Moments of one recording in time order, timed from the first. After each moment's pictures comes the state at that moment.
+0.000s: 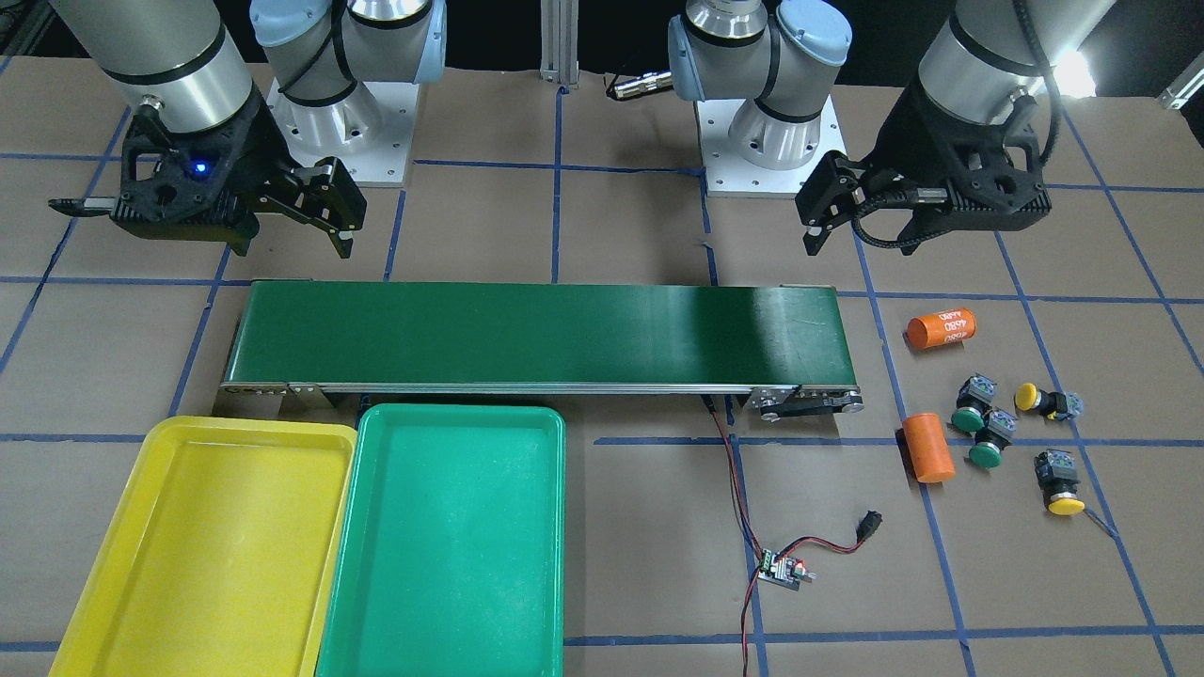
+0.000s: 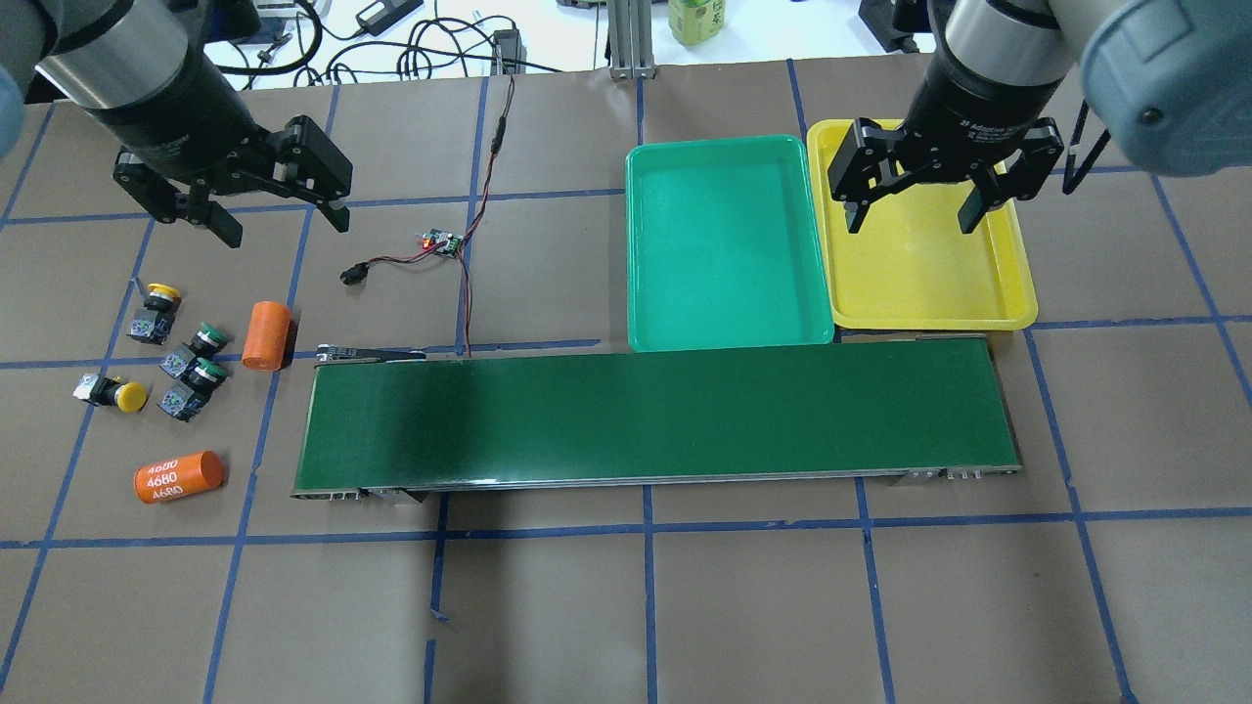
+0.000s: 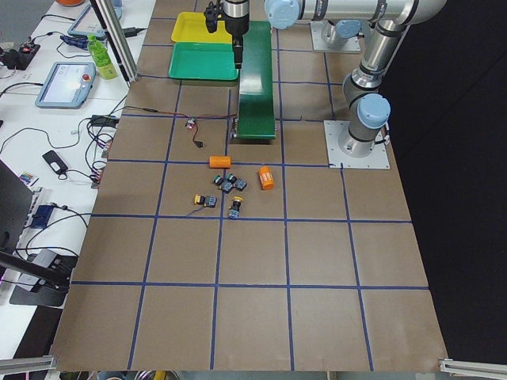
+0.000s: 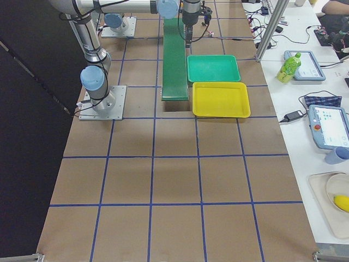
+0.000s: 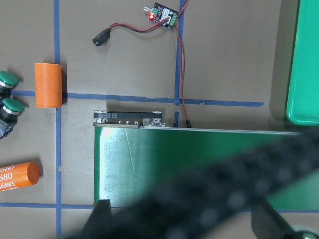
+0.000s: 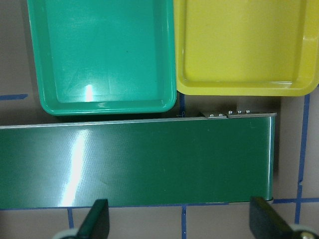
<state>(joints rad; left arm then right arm) -1.47 -1.56 -1.55 -1.60 1.52 0.03 1.58 -1.54 1.56 -1.56 -1.54 0.04</state>
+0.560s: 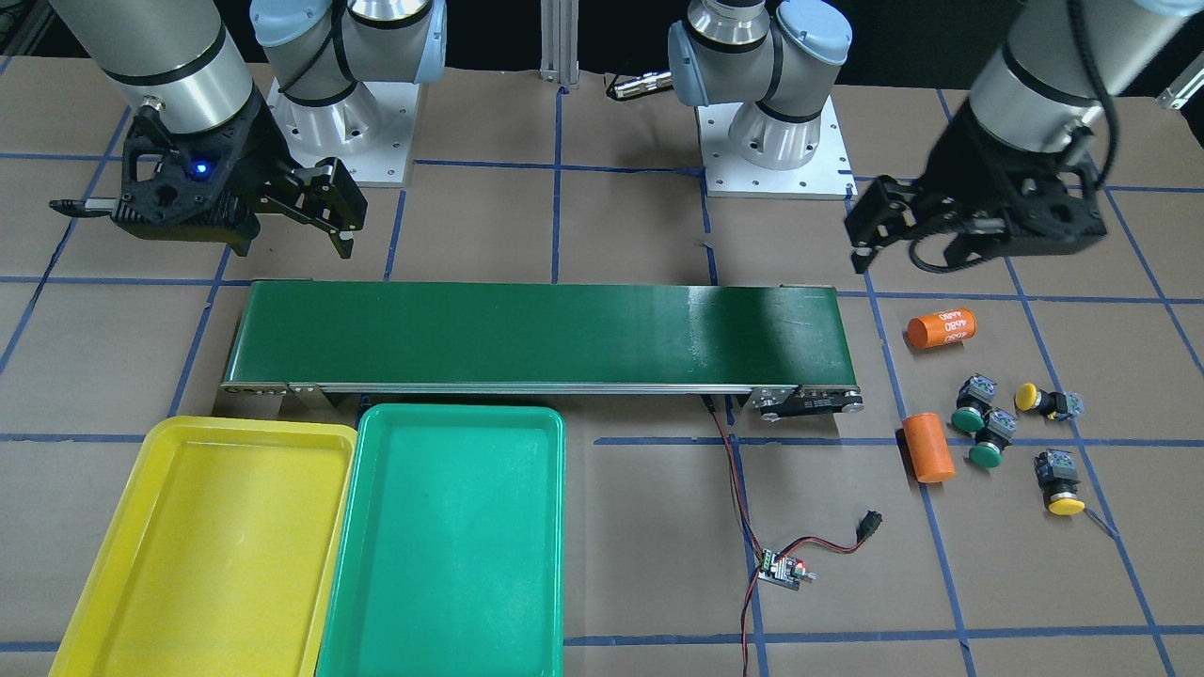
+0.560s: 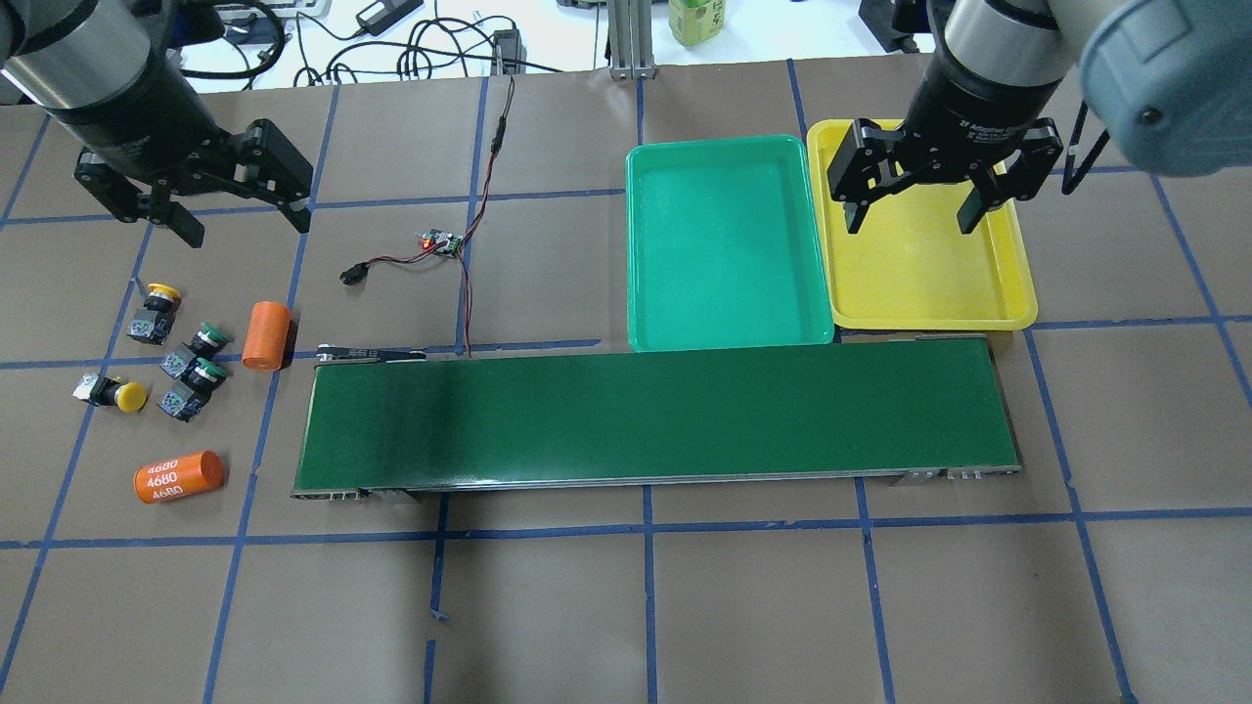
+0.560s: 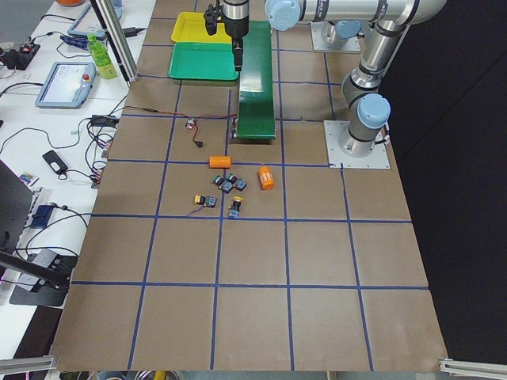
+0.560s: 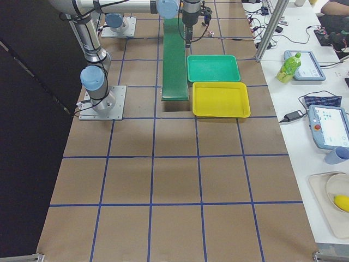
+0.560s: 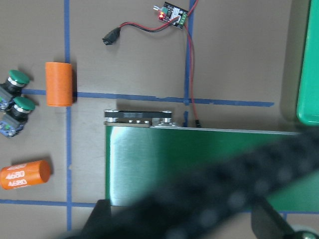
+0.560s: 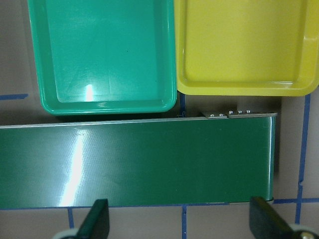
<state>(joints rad) -1.36 -1.60 -1.55 -1.58 1.56 0.10 1.58 -1.54 1.56 -1.56 -1.53 0.04</state>
